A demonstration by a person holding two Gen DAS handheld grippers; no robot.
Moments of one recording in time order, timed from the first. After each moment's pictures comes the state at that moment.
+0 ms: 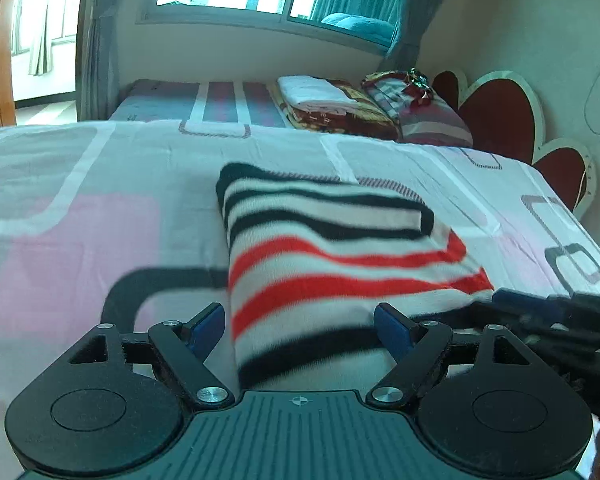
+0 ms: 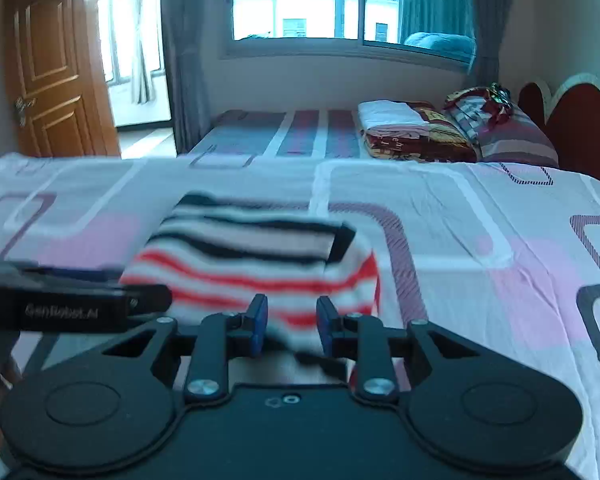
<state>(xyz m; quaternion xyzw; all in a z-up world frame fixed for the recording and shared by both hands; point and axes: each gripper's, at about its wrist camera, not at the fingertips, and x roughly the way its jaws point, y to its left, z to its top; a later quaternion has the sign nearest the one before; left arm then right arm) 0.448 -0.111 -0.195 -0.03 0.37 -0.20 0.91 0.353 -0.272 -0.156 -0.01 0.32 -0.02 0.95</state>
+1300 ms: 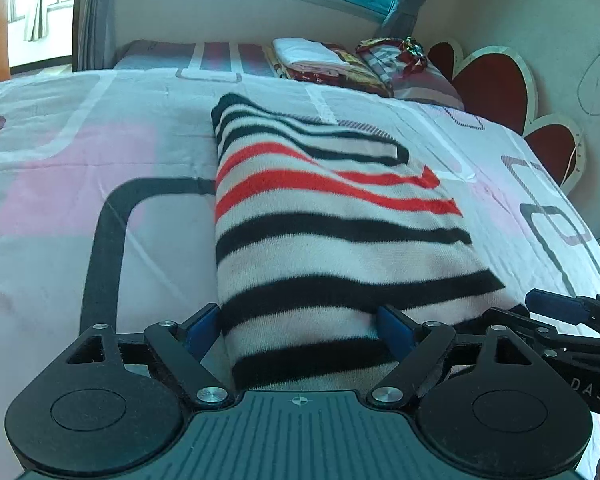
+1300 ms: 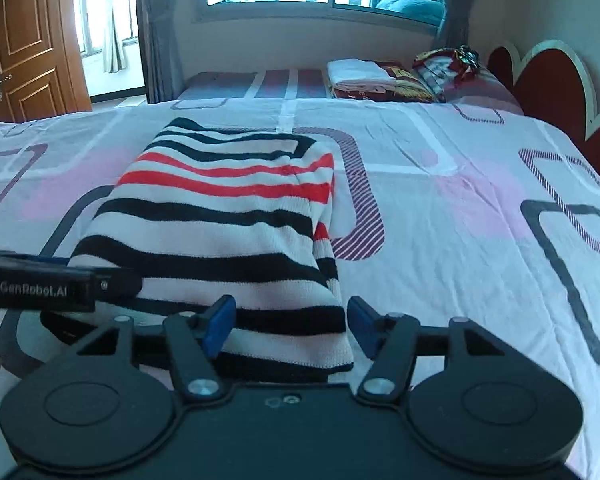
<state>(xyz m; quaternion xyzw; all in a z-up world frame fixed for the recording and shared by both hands) 0.392 -0.100 -0.195 -0.04 0.41 -0.21 0.88 0.282 -0.273 -0.165 0.00 0.37 -0.06 0.93</state>
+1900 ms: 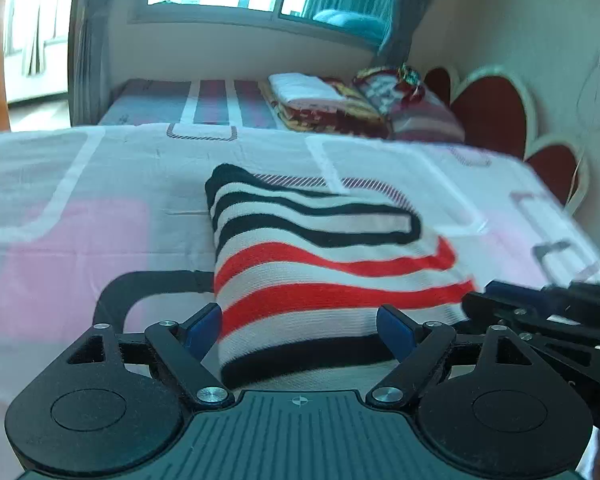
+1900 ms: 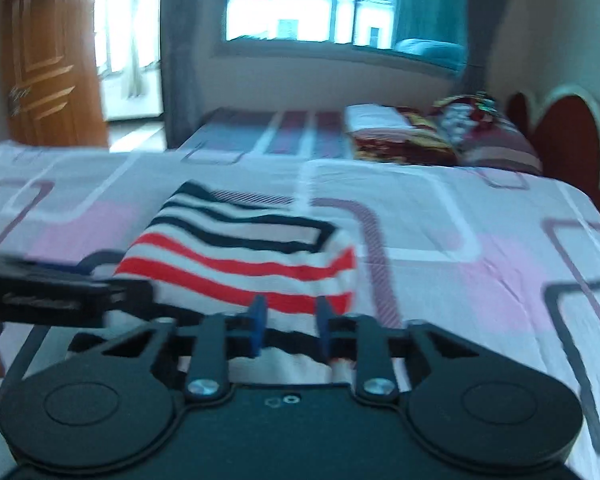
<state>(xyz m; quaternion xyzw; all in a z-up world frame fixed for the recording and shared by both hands) 0.447 -0.120 -0.181 -0.01 0.37 -0.20 0.91 0.345 -0.269 -0.146 -0.03 0.33 -0.03 0.94</state>
